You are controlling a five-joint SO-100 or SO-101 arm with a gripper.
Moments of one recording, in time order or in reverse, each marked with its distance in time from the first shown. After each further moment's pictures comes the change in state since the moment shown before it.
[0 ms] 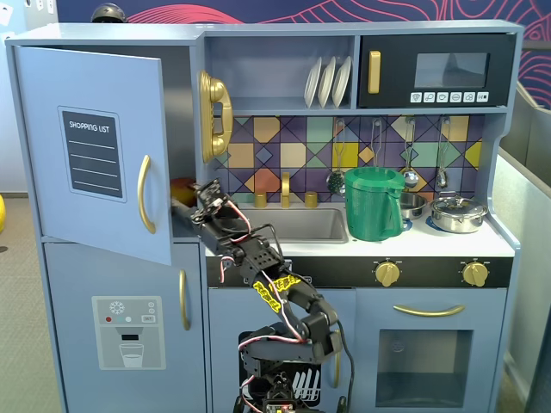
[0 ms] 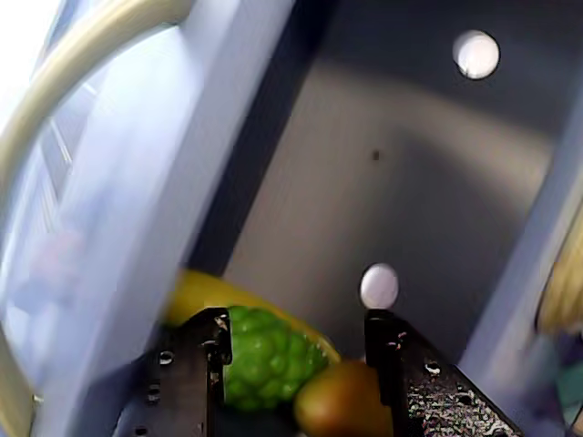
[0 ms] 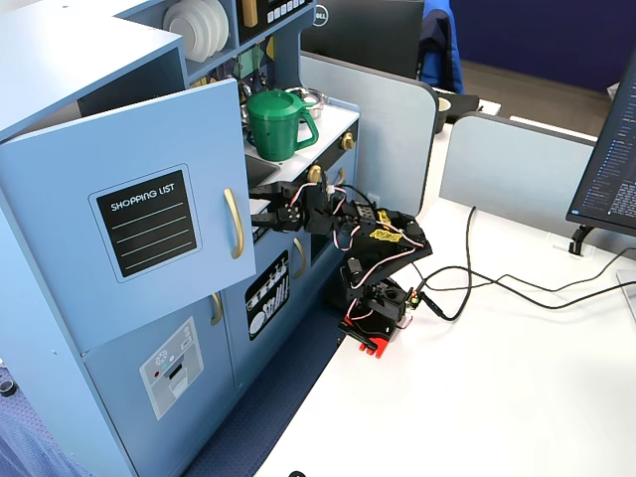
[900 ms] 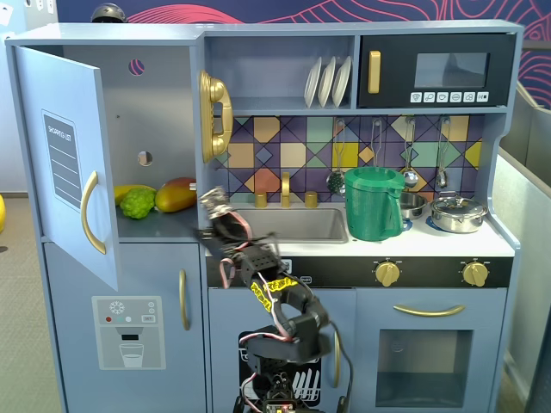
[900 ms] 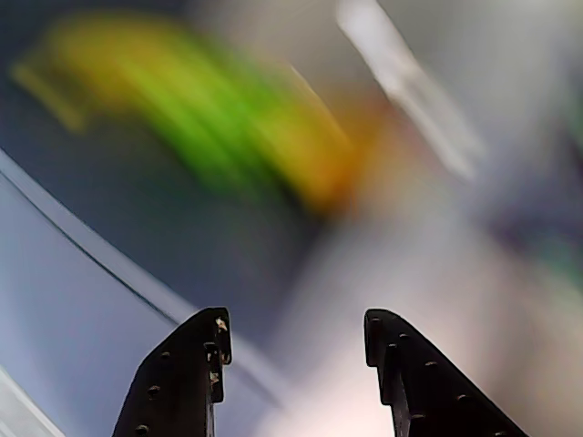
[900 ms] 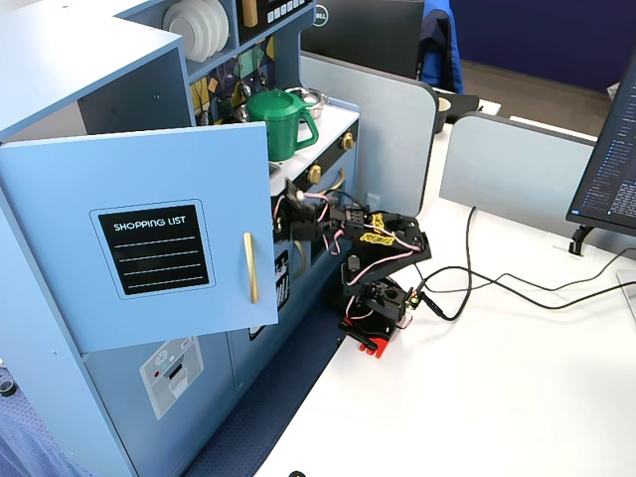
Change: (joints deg) arm 21.3 1.5 6.9 18.2 11.1
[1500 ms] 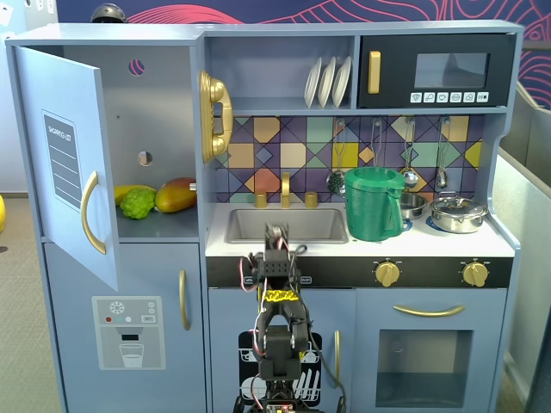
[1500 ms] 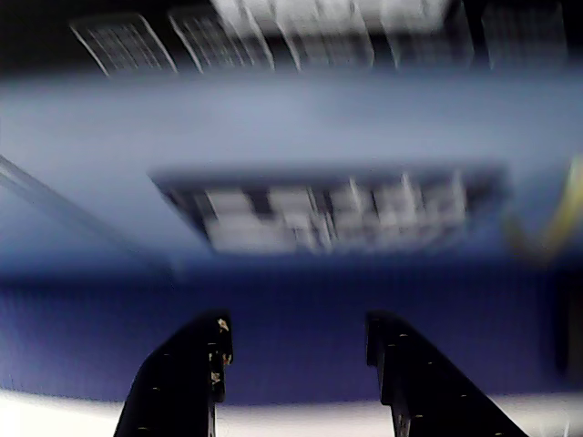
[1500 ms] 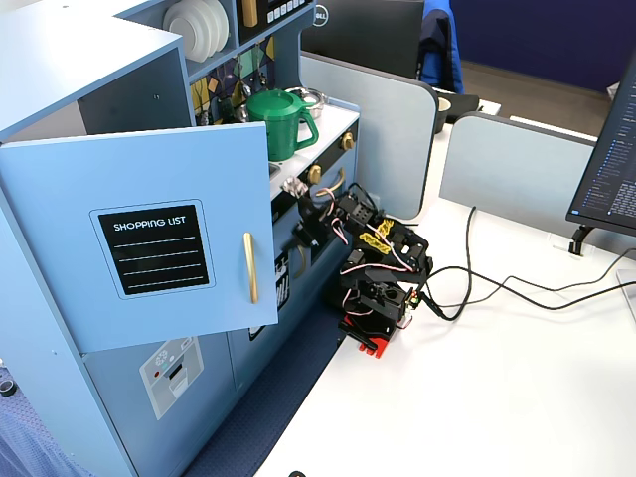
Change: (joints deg) arm 24.3 6.9 6.6 48.6 18.5
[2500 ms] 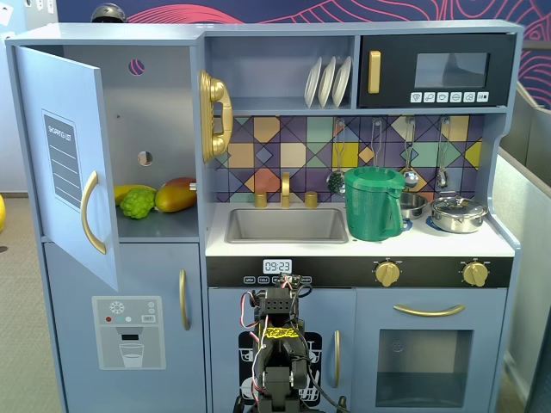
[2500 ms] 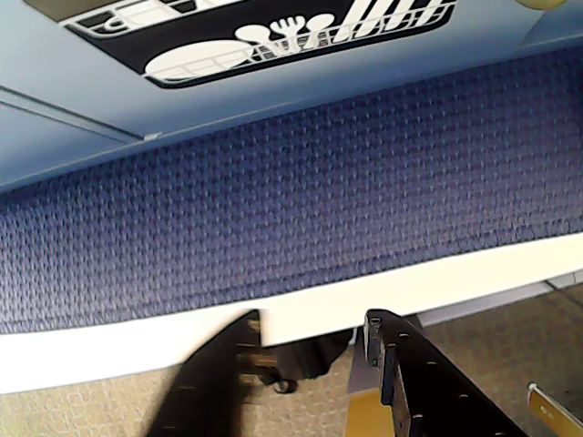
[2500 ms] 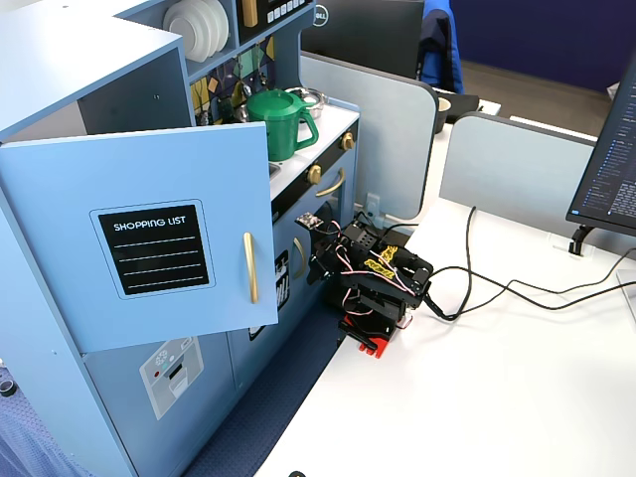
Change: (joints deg) arm 1.1 18.5 25.3 8.1 9.0
